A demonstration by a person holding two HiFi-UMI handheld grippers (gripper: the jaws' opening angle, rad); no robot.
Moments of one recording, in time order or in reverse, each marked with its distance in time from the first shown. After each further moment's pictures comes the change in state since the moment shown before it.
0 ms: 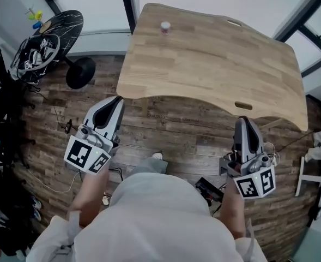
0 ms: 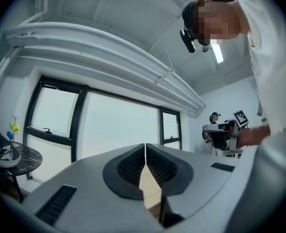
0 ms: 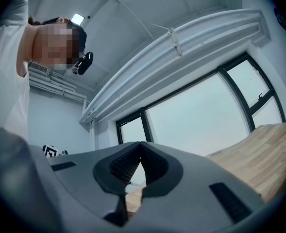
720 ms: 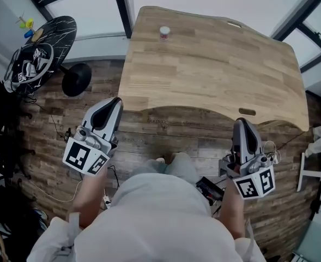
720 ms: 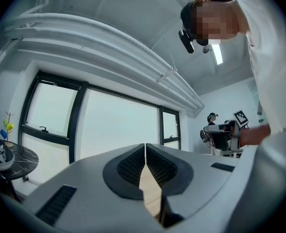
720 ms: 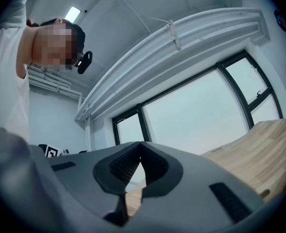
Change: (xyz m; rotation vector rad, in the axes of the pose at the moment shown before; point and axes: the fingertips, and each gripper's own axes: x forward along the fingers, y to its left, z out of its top) left arm 0.033 0.068 -0.010 -0.009 0.007 -0.039; right arm 0.059 -0.002 -0.026 0.010 0.031 -0.042
